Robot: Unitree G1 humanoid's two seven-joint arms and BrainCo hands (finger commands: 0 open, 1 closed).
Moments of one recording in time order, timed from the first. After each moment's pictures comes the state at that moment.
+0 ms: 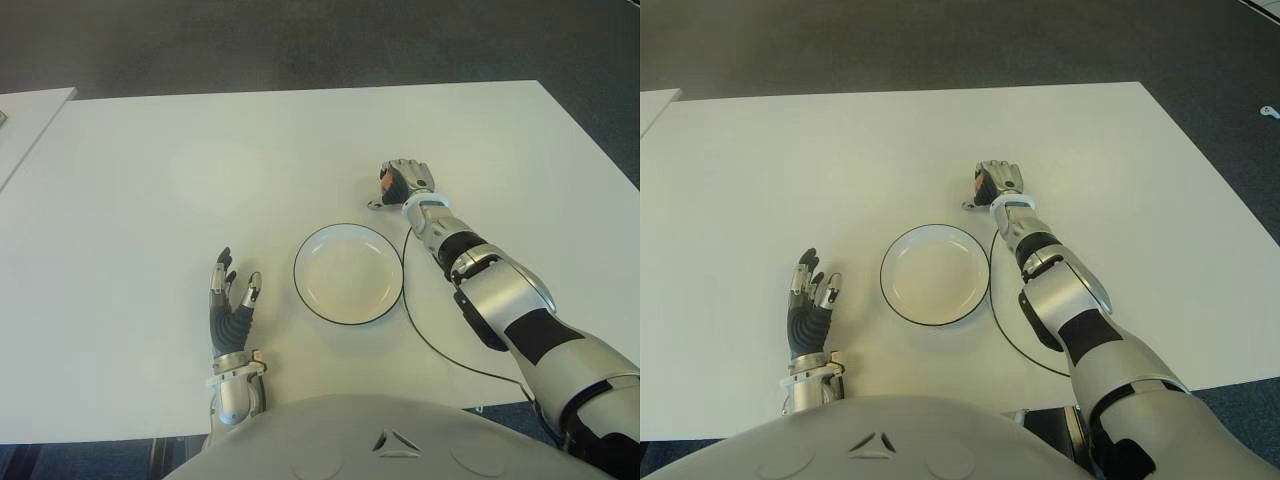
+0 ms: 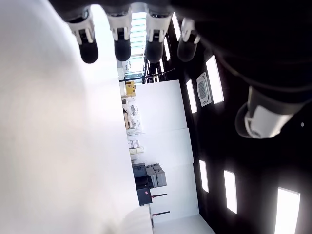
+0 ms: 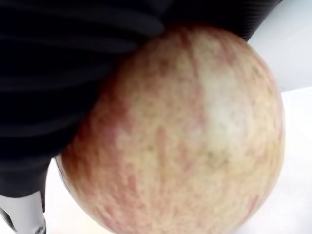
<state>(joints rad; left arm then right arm) 0.57 -0.06 -0.08 0.11 0.24 -0.58 0.37 -0.87 -0.18 0.52 1.37 -0.74 -0.10 -0.41</state>
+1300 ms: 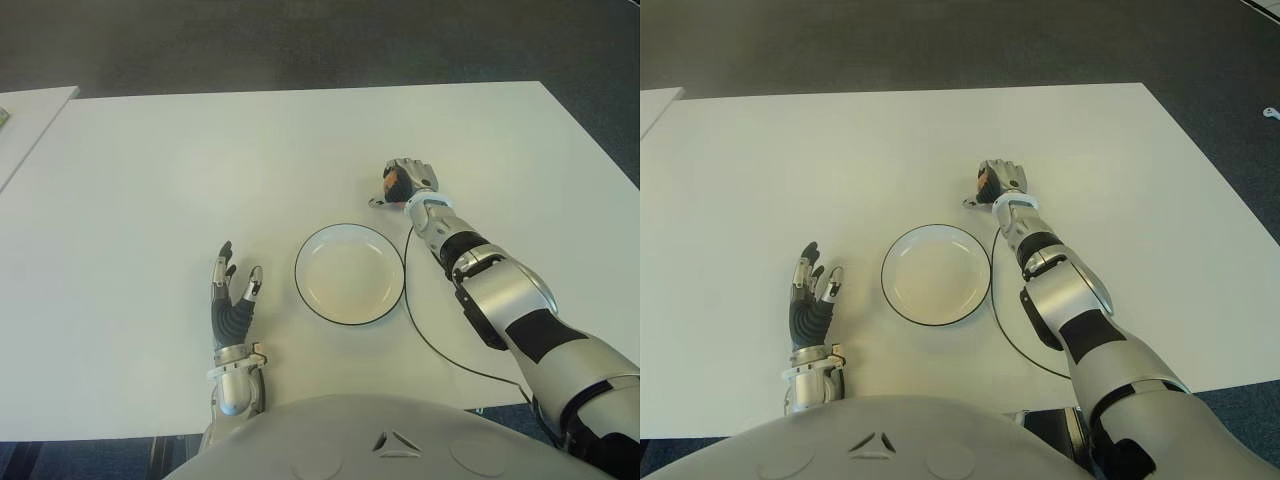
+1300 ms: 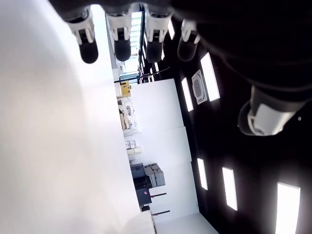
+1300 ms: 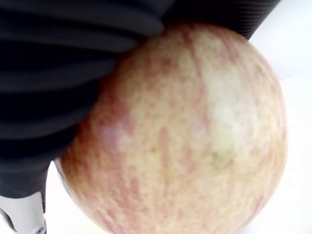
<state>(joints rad) 0.52 -0.06 -0.06 0.14 0.28 -0.59 0.37 -0.87 -0.19 0.47 1.37 -0.71 -0.10 -0.39</state>
